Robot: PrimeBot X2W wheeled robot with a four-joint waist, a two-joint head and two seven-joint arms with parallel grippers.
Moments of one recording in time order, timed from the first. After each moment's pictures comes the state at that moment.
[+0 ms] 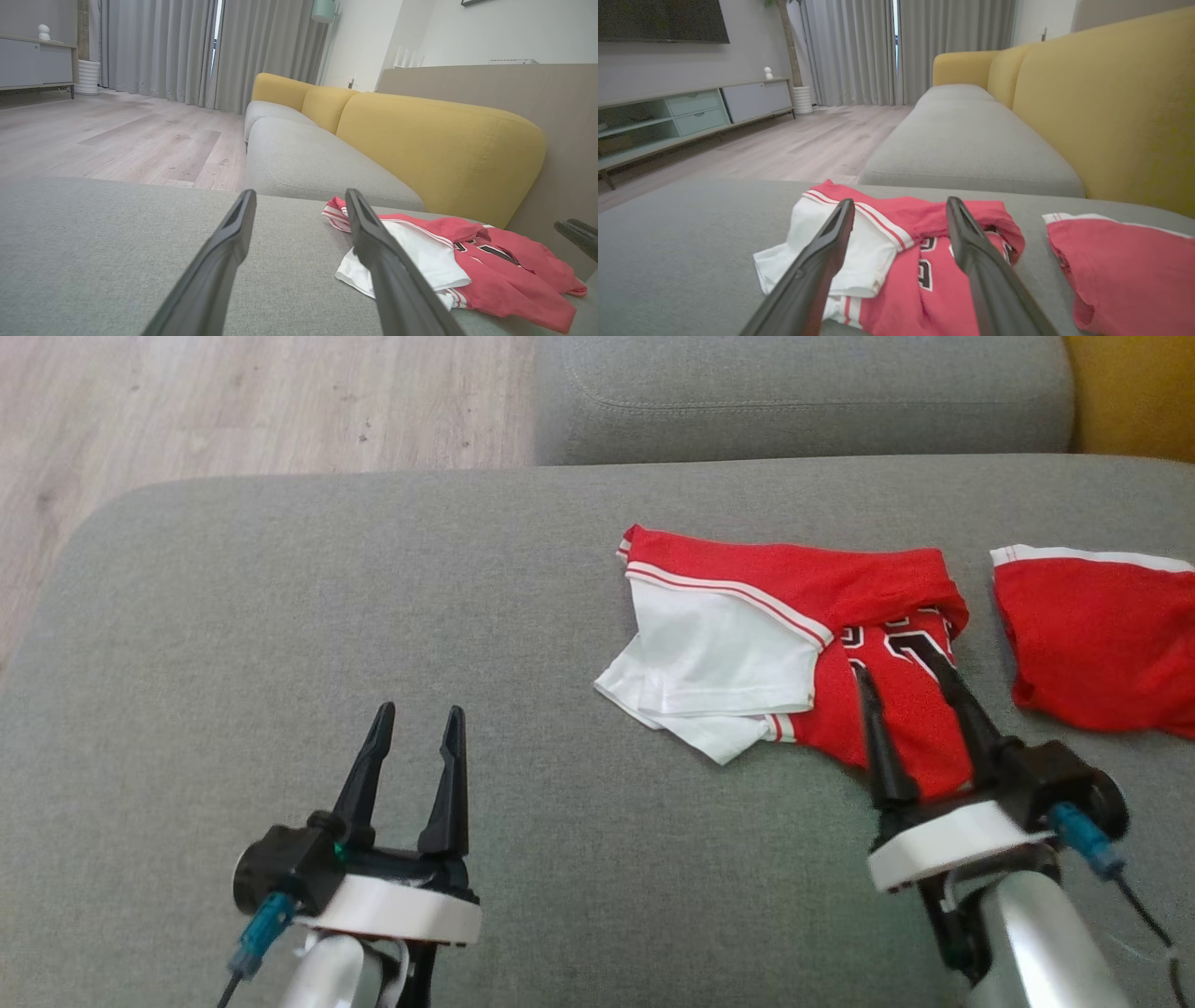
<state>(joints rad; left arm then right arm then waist) -0.12 0.04 -0.26 0.25 -0.32 -0.10 -0.26 -0.13 -0.05 0.07 0.29 0.06 0.13 -0.20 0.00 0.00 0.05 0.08</state>
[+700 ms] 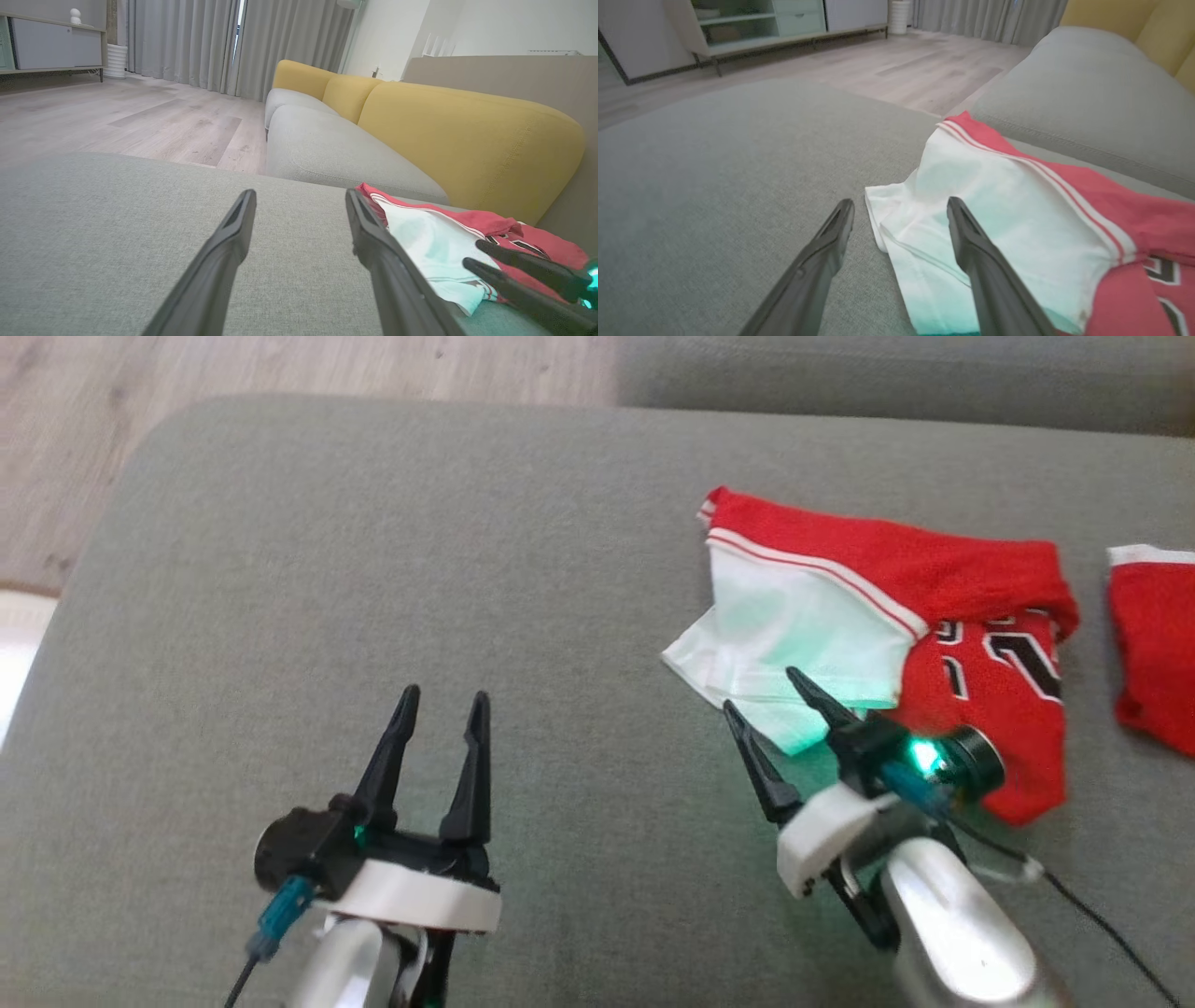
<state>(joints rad) -0.14 0.04 -0.31 0.25 -0.34 -0.10 -0.26 -0.27 -0.05 0.31 0.45 -0.05 0.13 -0.11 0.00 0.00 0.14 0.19</state>
